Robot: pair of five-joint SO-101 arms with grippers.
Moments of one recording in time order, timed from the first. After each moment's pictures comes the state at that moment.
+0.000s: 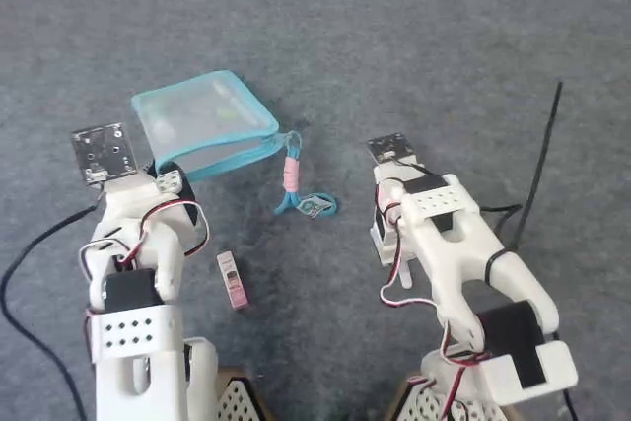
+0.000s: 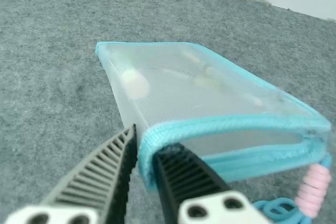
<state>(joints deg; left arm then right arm) -15.6 -64.7 71.6 40.7 13.1 -18.5 -4.7 44.2 58.9 2.2</state>
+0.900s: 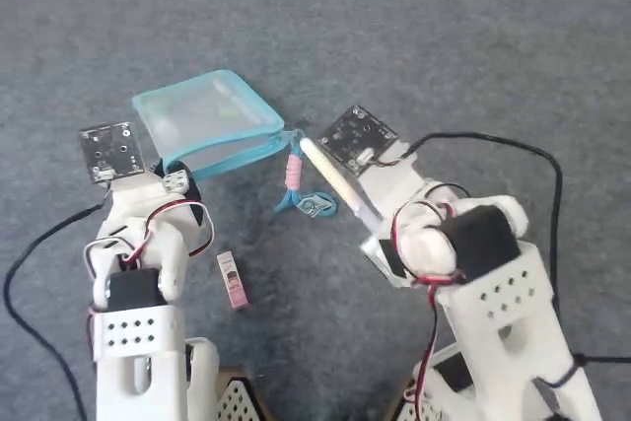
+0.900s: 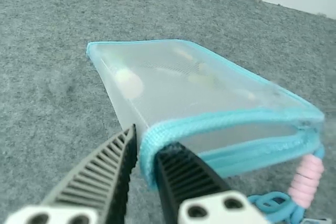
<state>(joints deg) -13.7 -64.7 71.6 40.7 13.1 -31.7 -40.8 17.0 99.3 17.4</state>
